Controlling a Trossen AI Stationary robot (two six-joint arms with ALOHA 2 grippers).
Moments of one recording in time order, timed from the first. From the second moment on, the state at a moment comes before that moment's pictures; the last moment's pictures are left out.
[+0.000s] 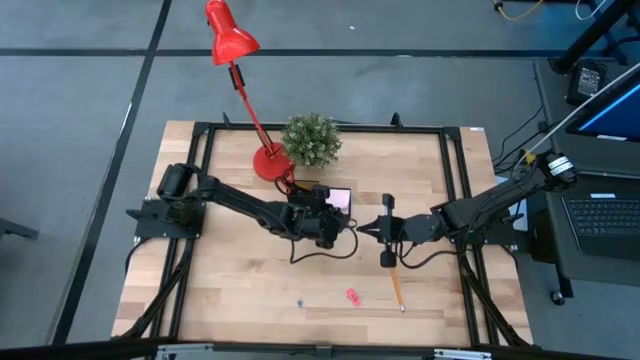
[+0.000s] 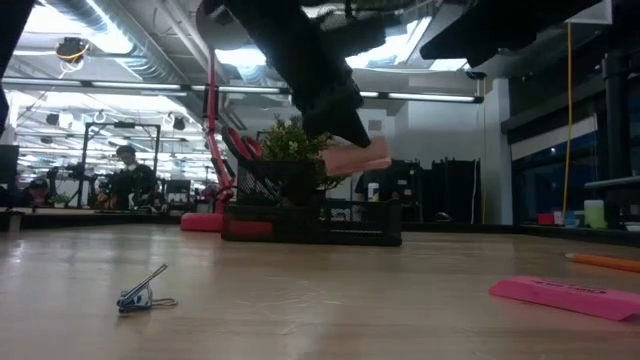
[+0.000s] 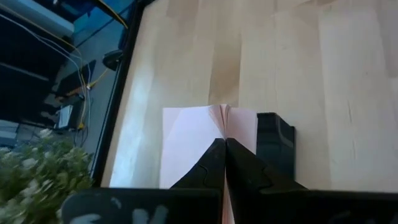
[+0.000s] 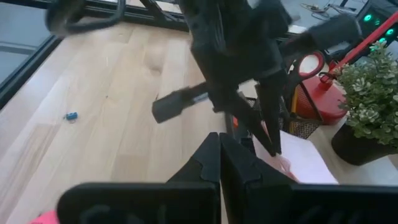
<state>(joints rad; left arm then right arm) -0.18 1.91 1.32 -0.24 -0.69 0.17 0.40 1.21 0.69 0.06 0.46 0.05</state>
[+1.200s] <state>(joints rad) -0.11 2.03 1.32 -0.18 -0.60 0.15 0.40 1.21 0.69 0.02 0.46 0.05</state>
